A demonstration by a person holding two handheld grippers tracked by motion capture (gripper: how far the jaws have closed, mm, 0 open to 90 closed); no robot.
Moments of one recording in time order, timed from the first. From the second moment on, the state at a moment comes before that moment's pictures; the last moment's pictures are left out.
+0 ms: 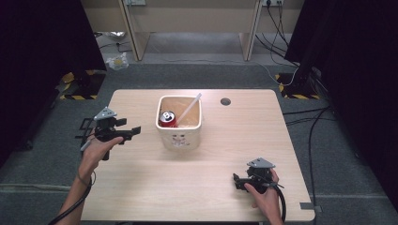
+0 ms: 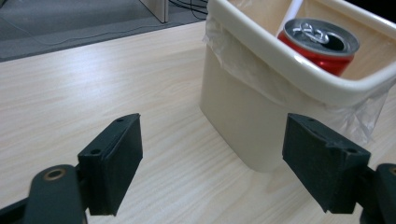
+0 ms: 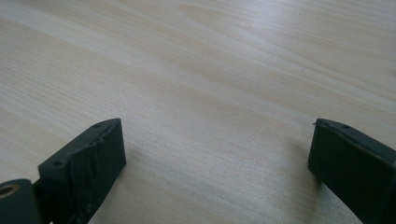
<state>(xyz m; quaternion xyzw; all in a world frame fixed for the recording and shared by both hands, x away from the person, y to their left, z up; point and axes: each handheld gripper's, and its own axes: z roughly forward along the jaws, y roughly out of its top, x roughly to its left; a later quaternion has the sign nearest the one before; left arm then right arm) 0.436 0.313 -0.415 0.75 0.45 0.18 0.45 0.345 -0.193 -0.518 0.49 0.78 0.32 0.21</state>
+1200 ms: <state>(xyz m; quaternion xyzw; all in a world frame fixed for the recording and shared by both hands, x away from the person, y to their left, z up) 0.417 0.316 -0.480 0.76 0.46 0.18 0.43 0.345 -0.193 -0.518 0.49 0.78 0.32 0.21</state>
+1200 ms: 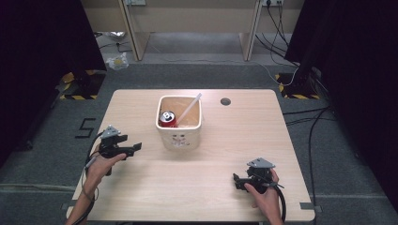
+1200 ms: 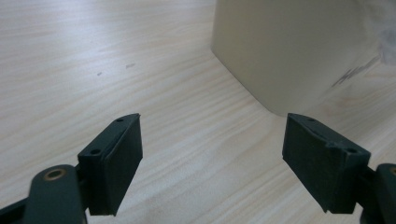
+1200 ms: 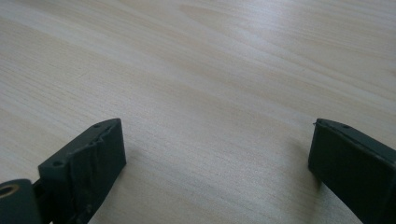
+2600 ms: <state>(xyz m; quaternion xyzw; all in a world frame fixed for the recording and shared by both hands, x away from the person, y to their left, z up) 0.389 0.298 -0.511 0.79 0.44 0.16 0.39 0.345 -0.193 -0.518 0.49 0.78 0.32 0.21</state>
